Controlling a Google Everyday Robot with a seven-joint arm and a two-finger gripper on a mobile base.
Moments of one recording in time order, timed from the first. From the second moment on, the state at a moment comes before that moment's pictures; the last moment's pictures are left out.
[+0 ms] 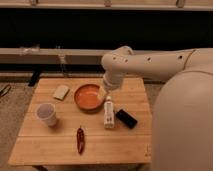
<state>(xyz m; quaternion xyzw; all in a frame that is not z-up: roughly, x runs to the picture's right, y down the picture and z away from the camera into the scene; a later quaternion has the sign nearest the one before) 0.023 0.025 0.758 -0.26 0.08 0.47 0.84</state>
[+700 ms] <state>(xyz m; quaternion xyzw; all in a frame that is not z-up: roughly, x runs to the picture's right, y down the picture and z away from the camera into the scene) -0.031 0.085 0.697 -0.28 0.07 0.44 0.85</state>
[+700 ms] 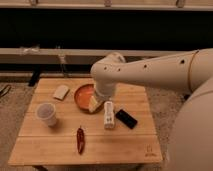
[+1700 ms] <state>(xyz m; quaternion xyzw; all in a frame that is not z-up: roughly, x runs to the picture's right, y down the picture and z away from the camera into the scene) -0.142 0.221 0.702 -0.31 0.08 0.34 0.89</state>
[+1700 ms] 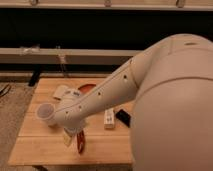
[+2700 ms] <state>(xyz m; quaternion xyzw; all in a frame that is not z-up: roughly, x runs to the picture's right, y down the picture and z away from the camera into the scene) -0.145 0.250 0.780 -0.35 0.12 0.35 0.86</state>
